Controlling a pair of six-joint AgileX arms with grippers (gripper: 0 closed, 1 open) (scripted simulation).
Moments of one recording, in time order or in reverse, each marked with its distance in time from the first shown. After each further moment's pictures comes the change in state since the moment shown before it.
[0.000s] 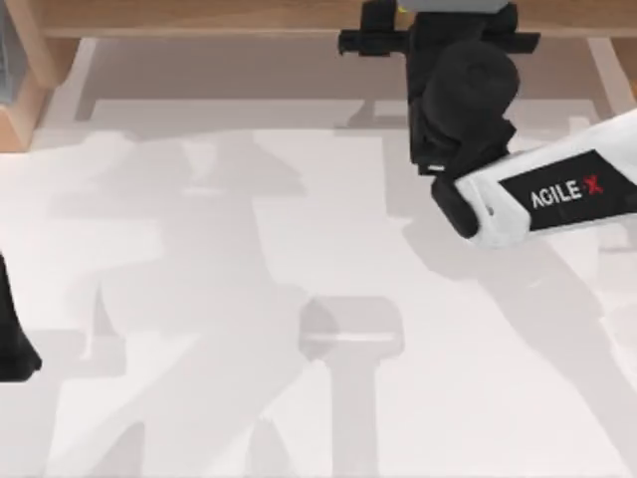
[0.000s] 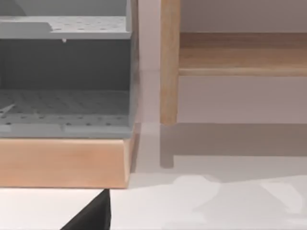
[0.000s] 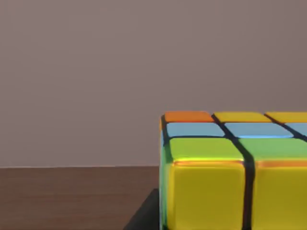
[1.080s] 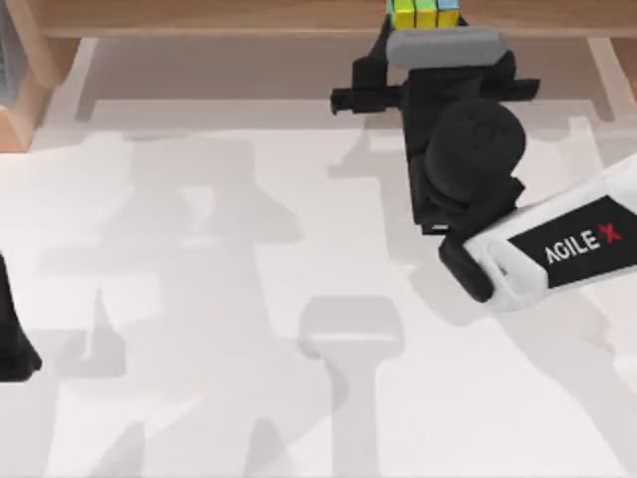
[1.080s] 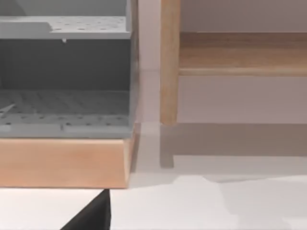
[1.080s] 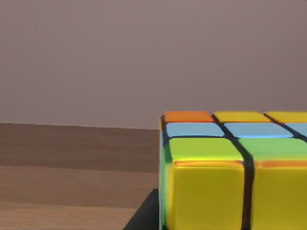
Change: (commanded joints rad) left arm 0.000 0.000 0.000 0.000 0.000 0.000; right arm 0.079 -0.112 -0.245 0.094 0.032 -0.030
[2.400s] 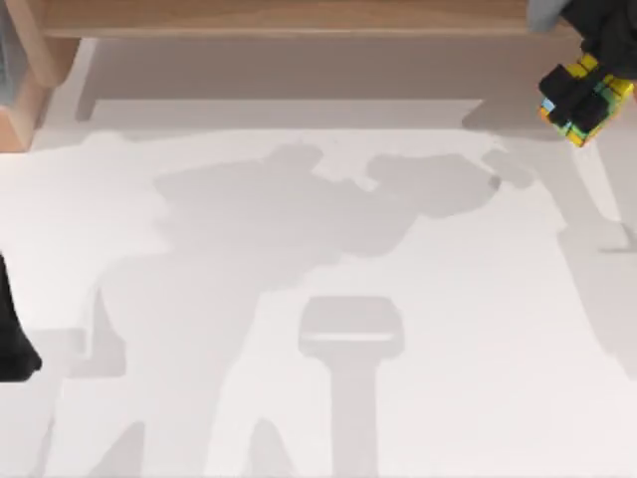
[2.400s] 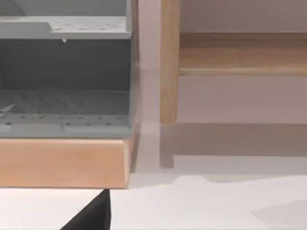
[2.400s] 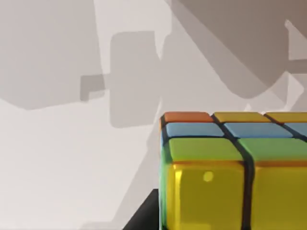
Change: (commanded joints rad) left arm 0.000 0.000 0.000 0.000 0.000 0.000; right arm -0.435 -0.155 0.662 -2.138 -0.547 -0.426
